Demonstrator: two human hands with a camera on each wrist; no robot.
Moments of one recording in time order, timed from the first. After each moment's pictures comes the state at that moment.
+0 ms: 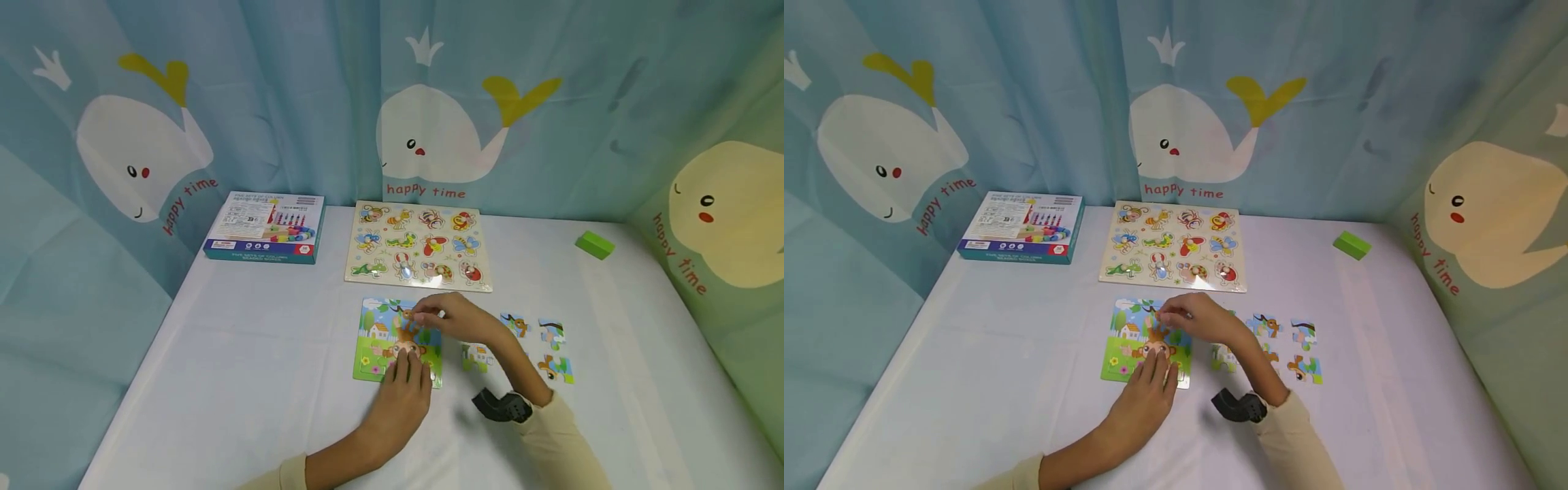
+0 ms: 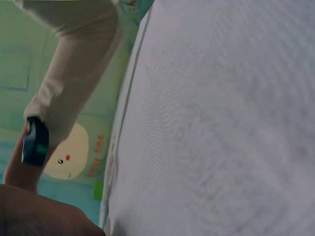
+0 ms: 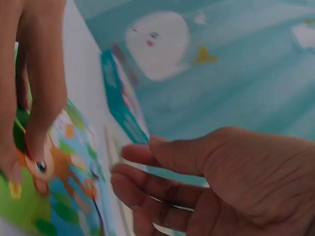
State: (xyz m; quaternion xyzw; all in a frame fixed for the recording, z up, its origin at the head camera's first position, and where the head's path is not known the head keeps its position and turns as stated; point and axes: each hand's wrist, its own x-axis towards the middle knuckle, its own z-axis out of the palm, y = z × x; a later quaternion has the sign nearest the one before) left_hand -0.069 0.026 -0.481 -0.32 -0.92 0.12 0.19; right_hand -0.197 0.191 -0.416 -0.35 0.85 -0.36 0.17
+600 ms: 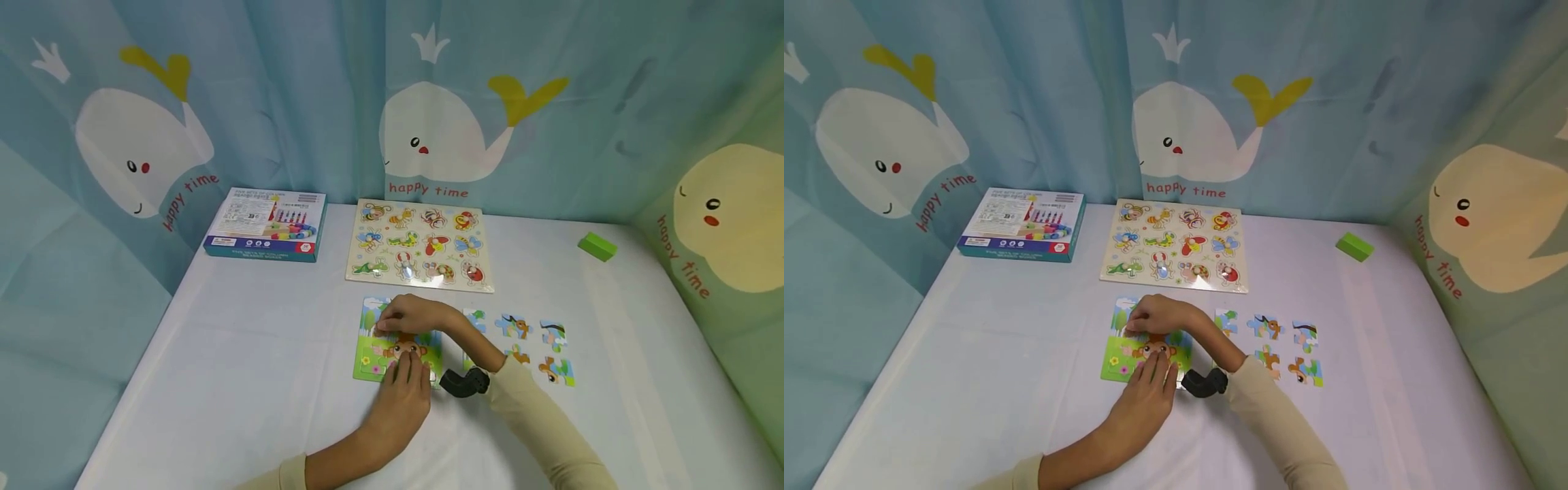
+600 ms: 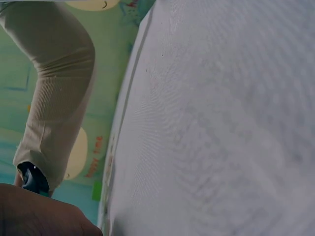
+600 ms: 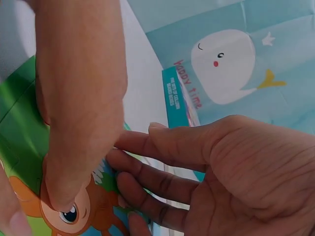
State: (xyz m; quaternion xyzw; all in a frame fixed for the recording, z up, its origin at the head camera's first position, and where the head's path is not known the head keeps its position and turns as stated) left_hand -0.071 0.027 -0.487 -0.31 -0.92 0.08 0.23; right_hand -0.229 0.130 -0.434 -0.40 0.80 -0.31 0.33
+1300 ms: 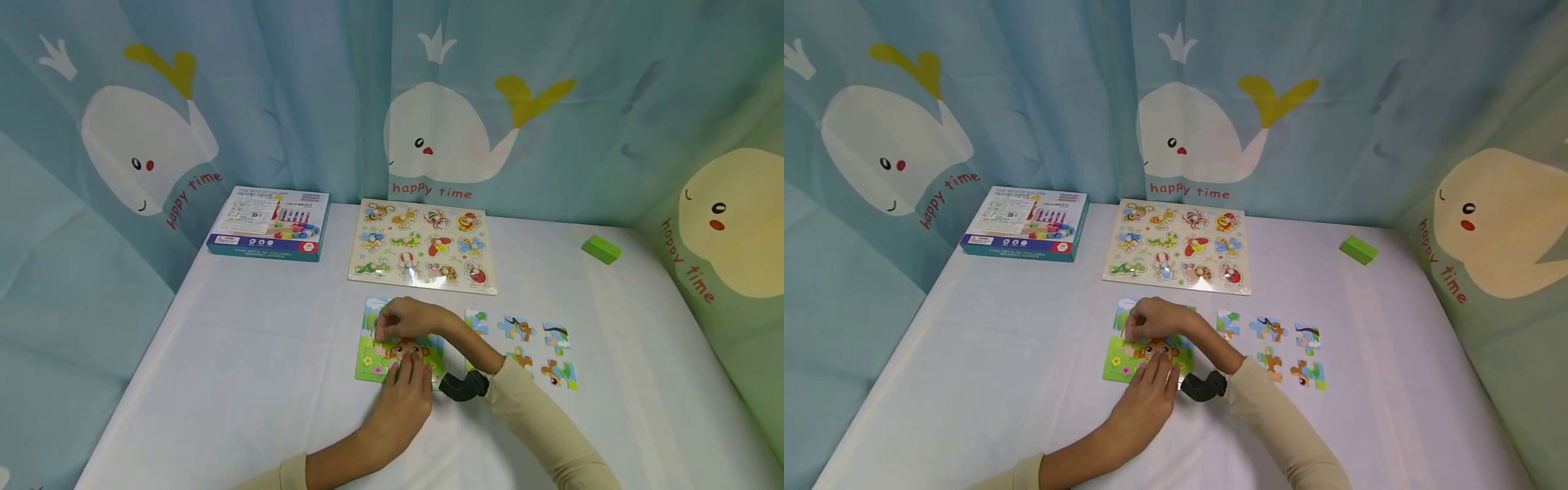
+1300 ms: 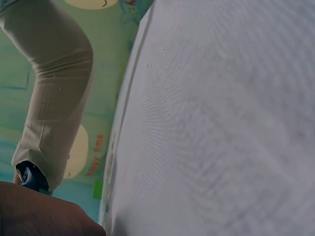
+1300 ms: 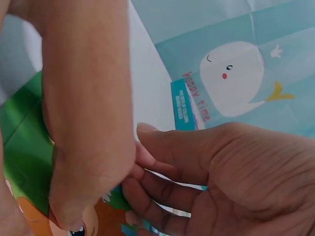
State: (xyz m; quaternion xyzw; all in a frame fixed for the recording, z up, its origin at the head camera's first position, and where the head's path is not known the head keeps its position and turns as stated) left_hand -0.071 0.026 -0.482 -0.31 -0.93 0.09 0.19; right_hand -0.223 0.120 -0.435 -0.35 0.82 -0.30 0.34
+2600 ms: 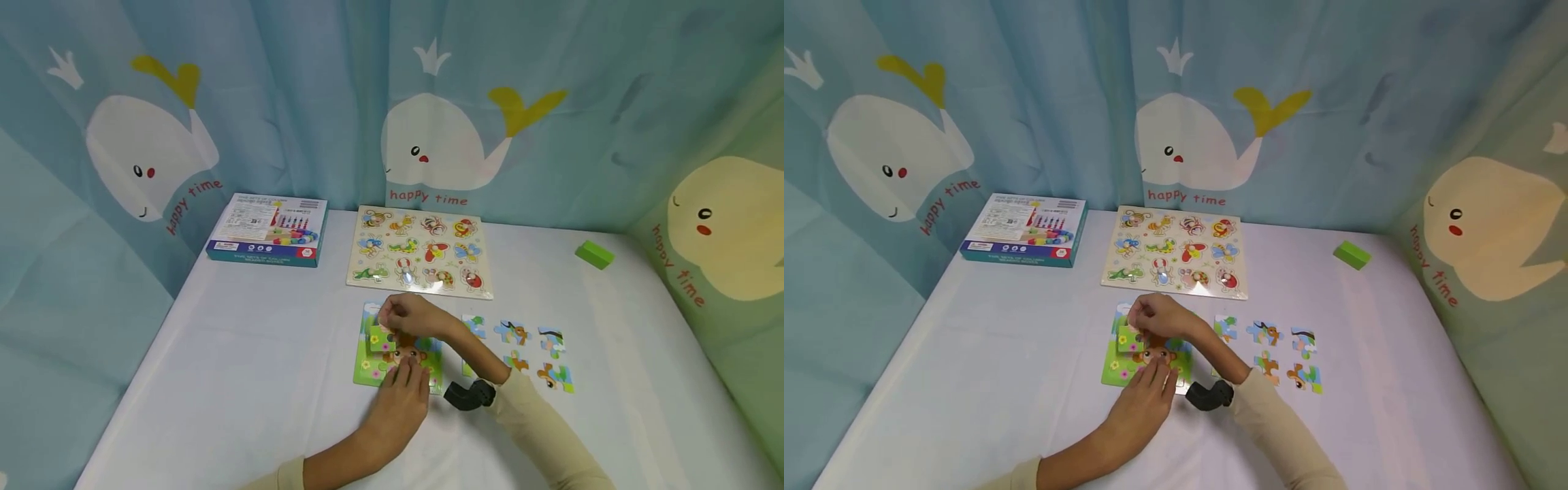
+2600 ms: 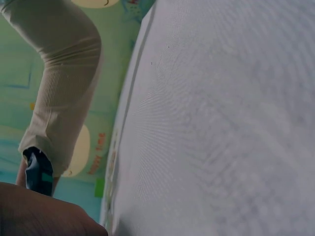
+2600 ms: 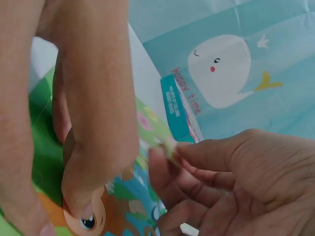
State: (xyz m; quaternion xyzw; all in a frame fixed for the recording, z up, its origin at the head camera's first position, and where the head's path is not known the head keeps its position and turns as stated) left_hand -0.072 0.024 -0.482 -0.32 -0.92 0.10 0.18; right_hand -0.216 0.131 -0.436 -0.24 0.81 -0.44 0.29
